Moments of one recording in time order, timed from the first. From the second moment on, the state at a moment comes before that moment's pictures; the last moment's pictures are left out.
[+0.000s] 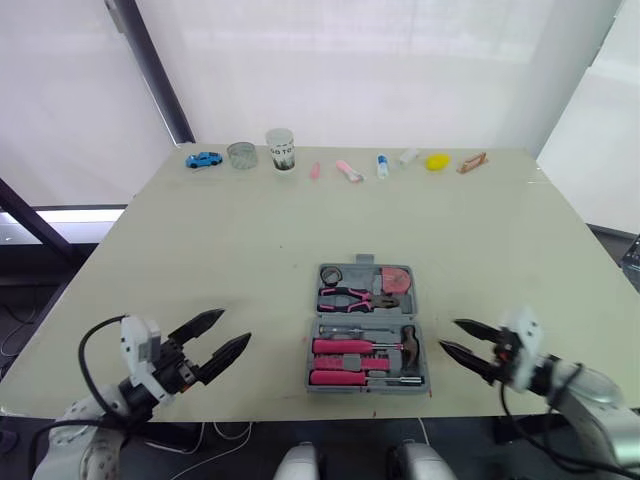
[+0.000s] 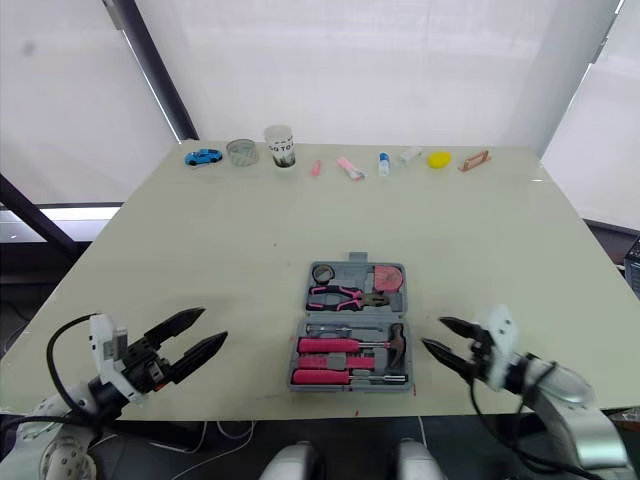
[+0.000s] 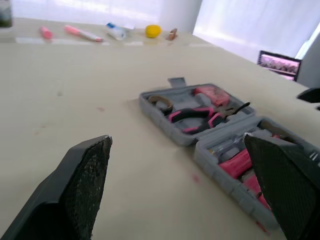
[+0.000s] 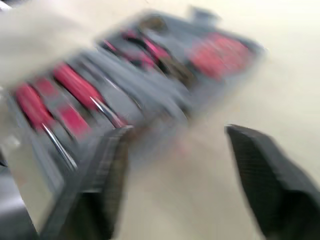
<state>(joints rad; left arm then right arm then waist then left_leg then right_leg) 0.28 0.56 0.44 -0.01 -0.65 0.12 -1.05 0.19 -0.60 -0.19 -0.11 0.43 0.21 0.88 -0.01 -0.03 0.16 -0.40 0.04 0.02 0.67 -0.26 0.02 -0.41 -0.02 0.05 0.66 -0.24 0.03</state>
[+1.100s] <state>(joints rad) -0.39 0.69 -0.06 0.39 -0.29 0.26 -1.20 -0.47 -0.64 0.32 0.28 0.03 0.24 1.04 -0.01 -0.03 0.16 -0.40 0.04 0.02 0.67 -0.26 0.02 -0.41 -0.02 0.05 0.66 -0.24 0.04</state>
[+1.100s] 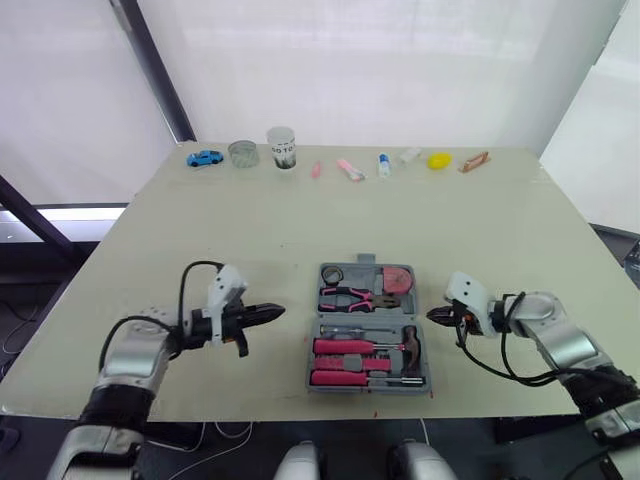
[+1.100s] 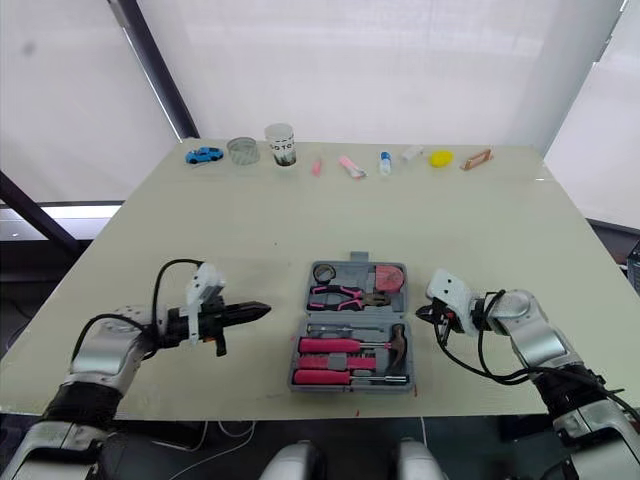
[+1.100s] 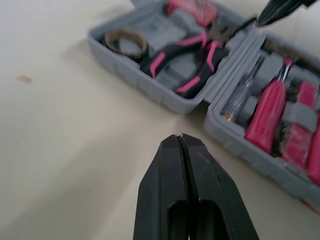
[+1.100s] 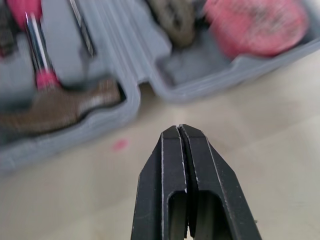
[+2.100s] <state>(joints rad) -0.50 0.54 -0.18 0.53 -0.14 0.20 -1.23 -0.52 -0.57 0.35 0.33 -0.06 0.19 1.13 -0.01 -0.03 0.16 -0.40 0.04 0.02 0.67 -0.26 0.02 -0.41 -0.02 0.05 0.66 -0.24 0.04</state>
